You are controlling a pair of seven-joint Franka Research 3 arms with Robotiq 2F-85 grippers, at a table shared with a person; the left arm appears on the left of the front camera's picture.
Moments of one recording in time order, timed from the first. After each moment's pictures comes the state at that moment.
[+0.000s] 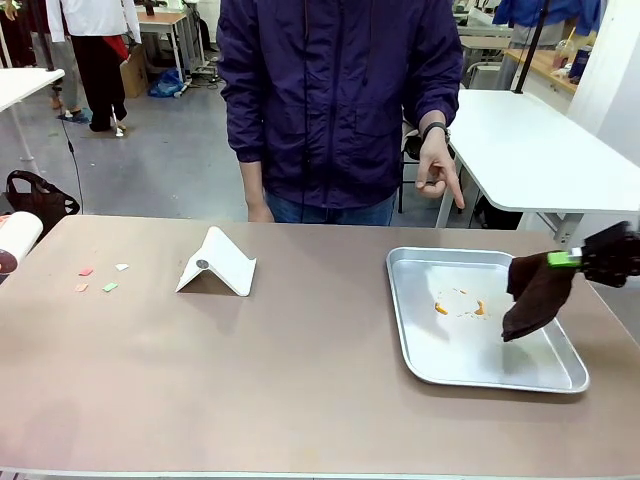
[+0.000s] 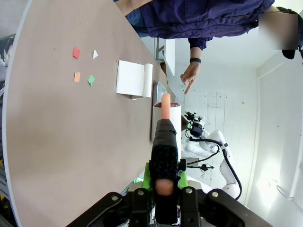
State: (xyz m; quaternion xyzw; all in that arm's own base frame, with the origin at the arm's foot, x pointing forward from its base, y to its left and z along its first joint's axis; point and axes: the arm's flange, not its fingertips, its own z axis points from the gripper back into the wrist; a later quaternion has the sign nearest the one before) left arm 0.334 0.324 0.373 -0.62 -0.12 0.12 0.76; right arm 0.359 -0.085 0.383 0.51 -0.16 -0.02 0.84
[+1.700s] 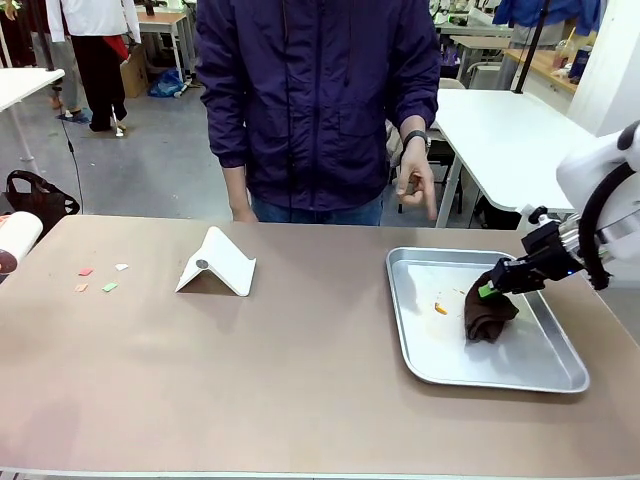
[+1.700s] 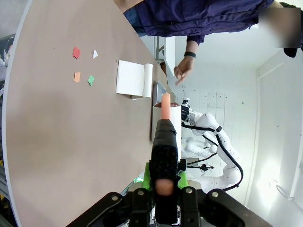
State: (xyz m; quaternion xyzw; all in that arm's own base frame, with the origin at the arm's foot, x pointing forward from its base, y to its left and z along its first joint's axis) left arm 0.334 0.324 0.373 -0.62 -0.12 0.13 0.76; right arm 0.473 -0.008 0.290 0.28 -0.12 0.06 0.95
